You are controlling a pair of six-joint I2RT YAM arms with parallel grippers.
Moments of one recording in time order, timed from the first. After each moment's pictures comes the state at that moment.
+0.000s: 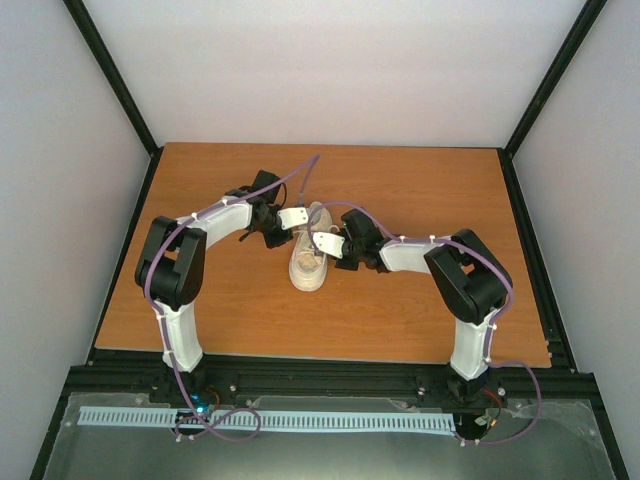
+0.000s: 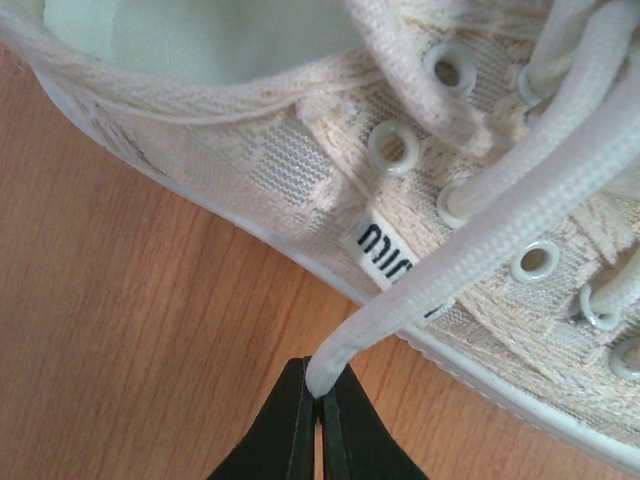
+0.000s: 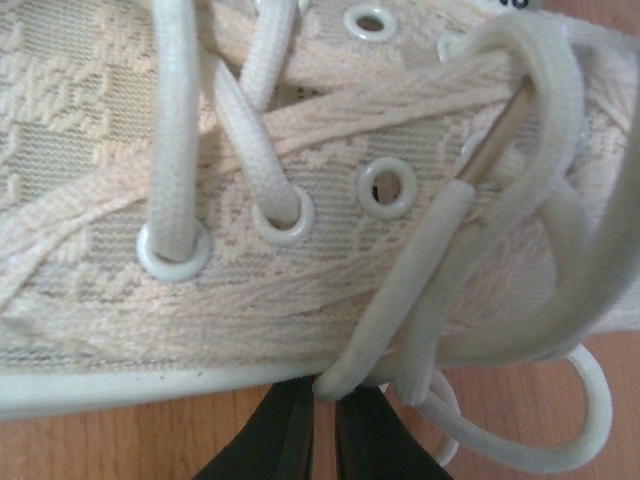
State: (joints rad) left arm -0.38 1.93 1.33 -0.58 0.26 0.82; right arm 0.63 1.90 1.00 0.07 -0.17 -0.90
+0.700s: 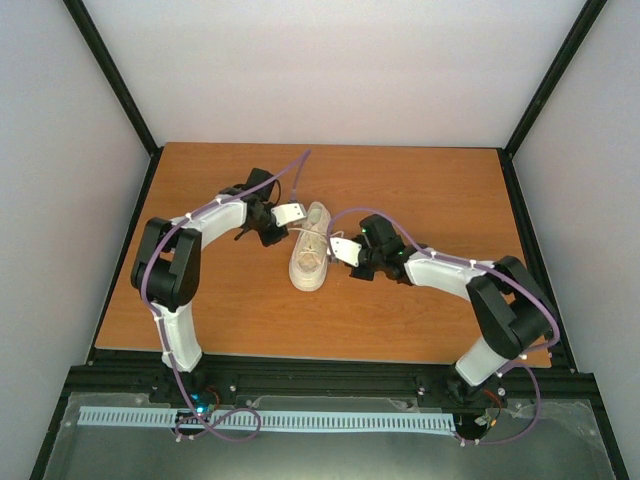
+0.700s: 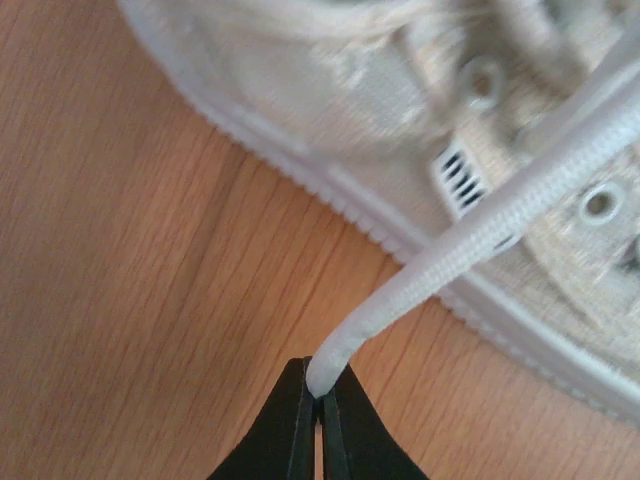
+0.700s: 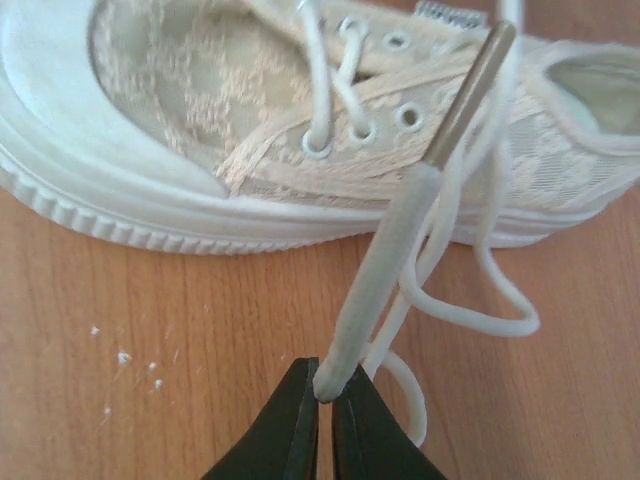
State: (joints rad) left arm -0.35 1.91 1.33 -0.60 0.23 0.77; right arm 0.62 1.62 0.84 -0.05 -0.19 -0.87
